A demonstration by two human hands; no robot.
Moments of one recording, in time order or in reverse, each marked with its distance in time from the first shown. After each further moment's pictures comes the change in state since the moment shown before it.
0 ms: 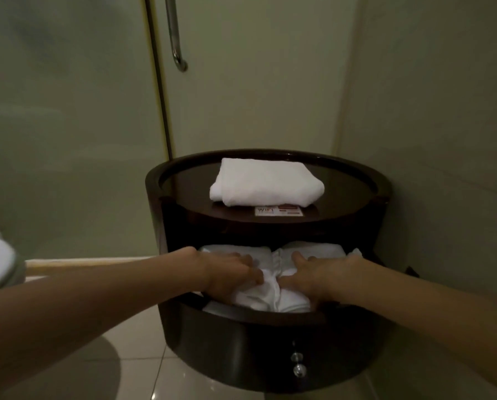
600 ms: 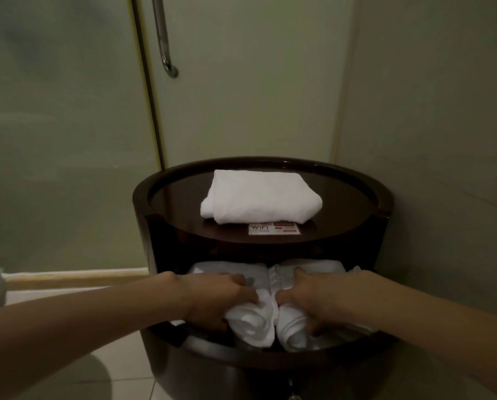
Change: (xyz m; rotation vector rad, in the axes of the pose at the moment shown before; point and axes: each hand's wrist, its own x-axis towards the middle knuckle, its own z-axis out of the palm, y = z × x) left_hand 0.001 -0.011 -0.002 -0.063 0.049 0.038; right_hand 0.000 0.015 -0.009 0.103 0.017 -0.090
